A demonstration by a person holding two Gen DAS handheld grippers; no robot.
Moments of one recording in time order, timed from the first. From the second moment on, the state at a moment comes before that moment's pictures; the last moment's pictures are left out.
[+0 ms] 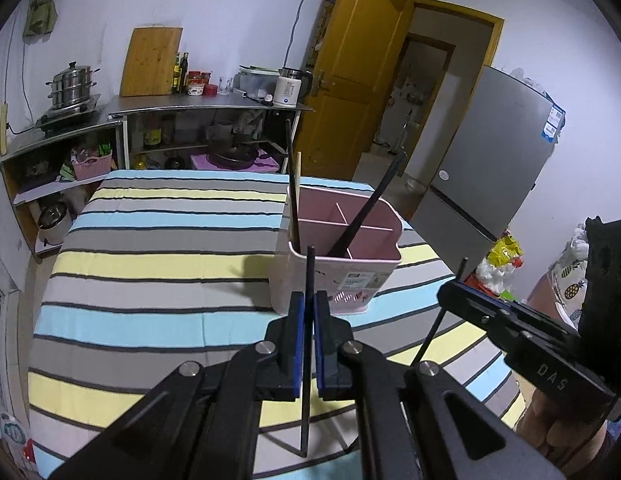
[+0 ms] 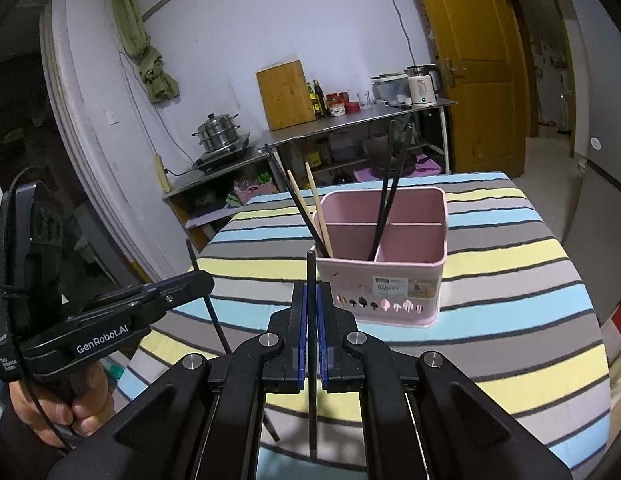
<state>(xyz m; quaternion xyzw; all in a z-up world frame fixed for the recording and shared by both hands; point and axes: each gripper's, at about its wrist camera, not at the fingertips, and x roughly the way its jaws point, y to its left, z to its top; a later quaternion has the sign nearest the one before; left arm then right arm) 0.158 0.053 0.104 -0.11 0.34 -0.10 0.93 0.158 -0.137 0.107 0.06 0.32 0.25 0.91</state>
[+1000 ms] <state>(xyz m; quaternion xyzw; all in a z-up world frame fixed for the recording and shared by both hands) 0.194 0.040 0.195 -0.10 0.28 -0.12 0.95 0.184 -0.162 0.188 0.08 0.20 0.24 0.95</state>
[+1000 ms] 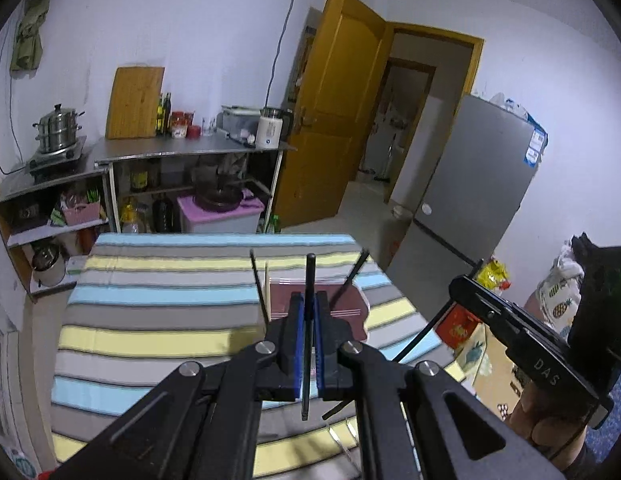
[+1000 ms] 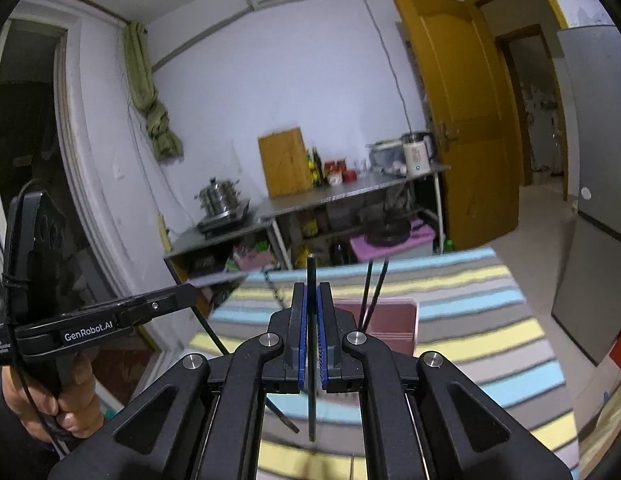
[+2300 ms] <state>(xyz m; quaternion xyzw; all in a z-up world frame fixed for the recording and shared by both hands) 0.284 0.032 0.133 -0.10 0.33 -0.10 0.93 0.274 -0.150 0.124 0.07 0.26 0.20 0.94</state>
